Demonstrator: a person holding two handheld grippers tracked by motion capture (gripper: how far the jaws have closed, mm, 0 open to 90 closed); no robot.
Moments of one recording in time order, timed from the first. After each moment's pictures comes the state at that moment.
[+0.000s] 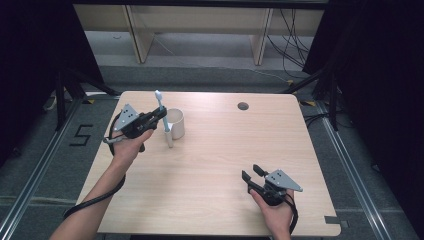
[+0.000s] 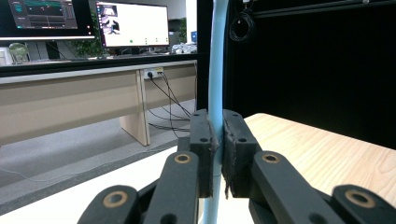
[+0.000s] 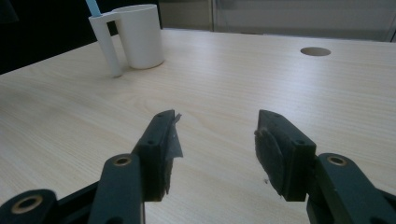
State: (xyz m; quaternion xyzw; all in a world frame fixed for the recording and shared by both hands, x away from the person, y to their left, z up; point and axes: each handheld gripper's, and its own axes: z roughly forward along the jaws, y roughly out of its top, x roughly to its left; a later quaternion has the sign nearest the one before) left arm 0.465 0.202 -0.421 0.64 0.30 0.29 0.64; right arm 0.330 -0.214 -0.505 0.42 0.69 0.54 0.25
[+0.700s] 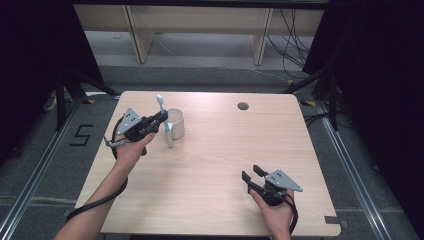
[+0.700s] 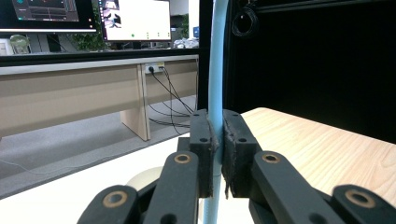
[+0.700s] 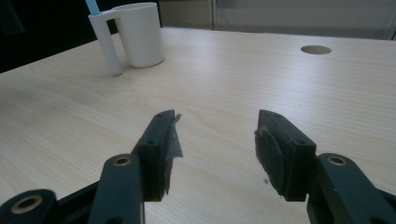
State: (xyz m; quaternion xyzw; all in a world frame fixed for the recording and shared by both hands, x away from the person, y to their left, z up) left arm 0.464 0.200 -0.436 0.64 0.31 0.29 0.64; right arm 0.328 -0.214 -0.505 0.43 0.69 0.53 0.24
